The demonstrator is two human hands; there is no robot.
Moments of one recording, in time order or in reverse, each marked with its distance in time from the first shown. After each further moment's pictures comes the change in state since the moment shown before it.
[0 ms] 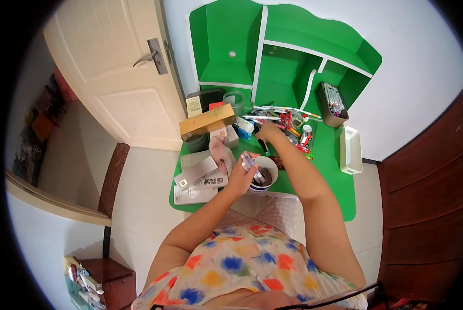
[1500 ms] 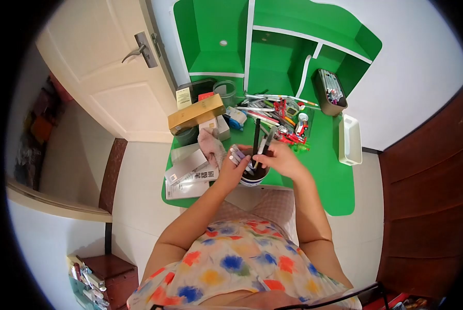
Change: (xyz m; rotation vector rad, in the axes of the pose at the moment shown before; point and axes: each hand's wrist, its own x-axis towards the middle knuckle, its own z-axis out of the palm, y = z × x) left_hand -0.001 0.007 0.001 0.122 0.034 -0.037; right_hand -0.209 -0.005 -0.017 0.988 0.102 -0.464
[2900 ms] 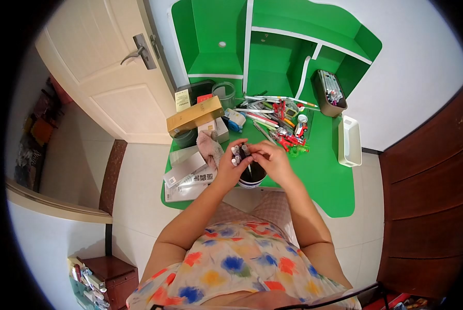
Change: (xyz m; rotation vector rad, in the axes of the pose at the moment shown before) left_hand 0.009 0.022 -0.001 -0.183 -0.030 0.046; right_hand 0.008 0.022 0.023 -0.166 0.274 -0.246
